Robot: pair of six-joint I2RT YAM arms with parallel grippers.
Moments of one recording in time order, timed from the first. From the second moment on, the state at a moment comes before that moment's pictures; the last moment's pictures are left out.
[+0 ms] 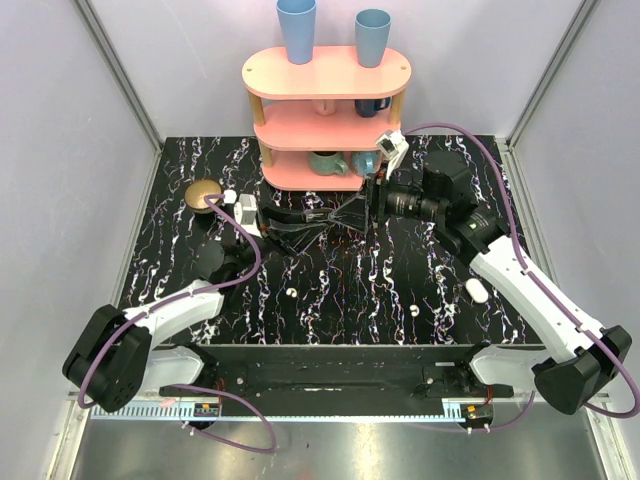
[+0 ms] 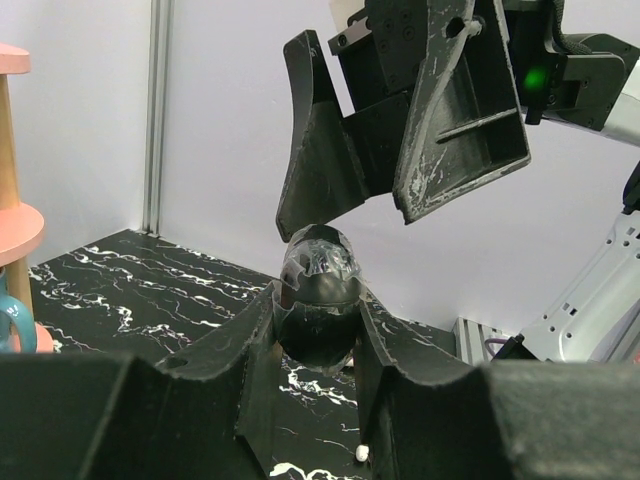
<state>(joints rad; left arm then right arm) -0.57 1.21 0.50 1.27 0.56 -0.55 0.58 1.22 1.28 -0.25 -0.60 0.42</state>
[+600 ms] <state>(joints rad) -0.57 1.21 0.50 1.27 0.57 -0.55 0.61 1.25 1.30 -0.26 -0.60 0.42</state>
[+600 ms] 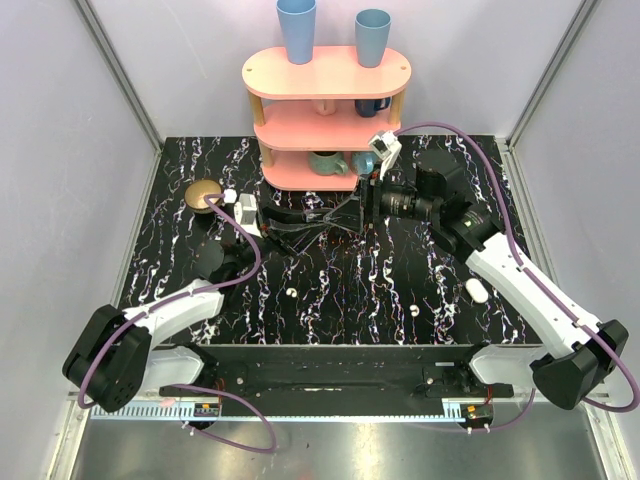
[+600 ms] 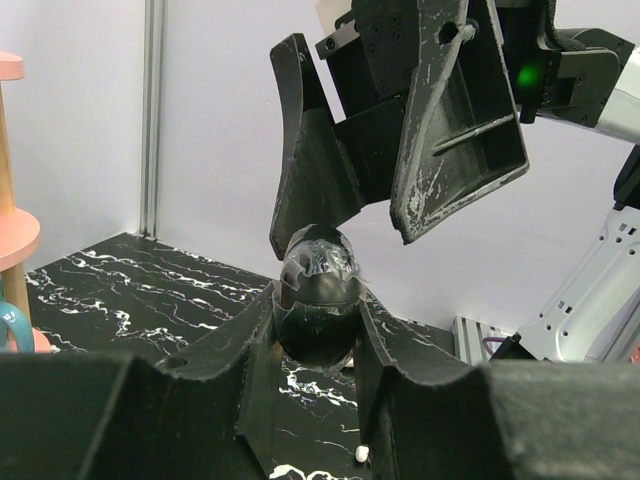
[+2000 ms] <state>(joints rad) -0.59 1.15 0.53 1.22 0.58 -0.52 0.63 1.26 1.32 -0.26 -0.54 0.49</state>
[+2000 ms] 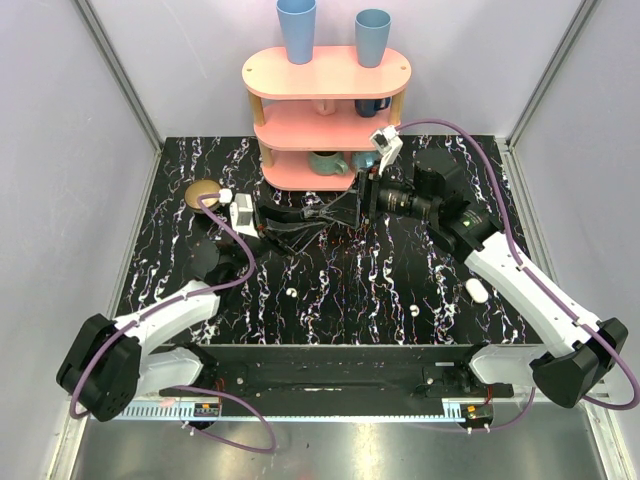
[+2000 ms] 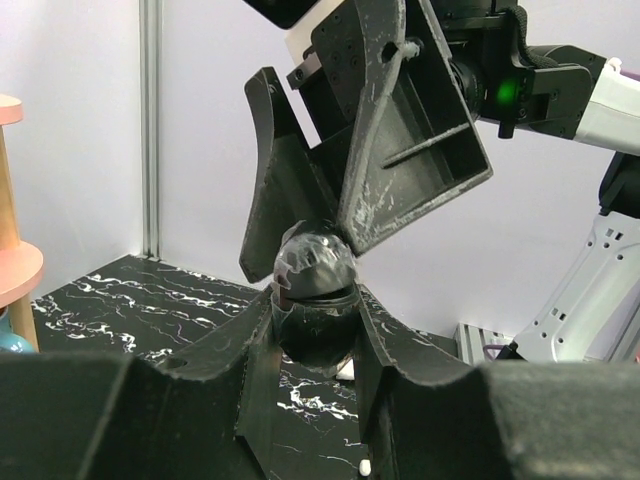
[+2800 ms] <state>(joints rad) -0.62 1.13 0.49 1.26 0.58 -0.48 0.63 1.27 1.33 -0.18 -0.49 0.52</state>
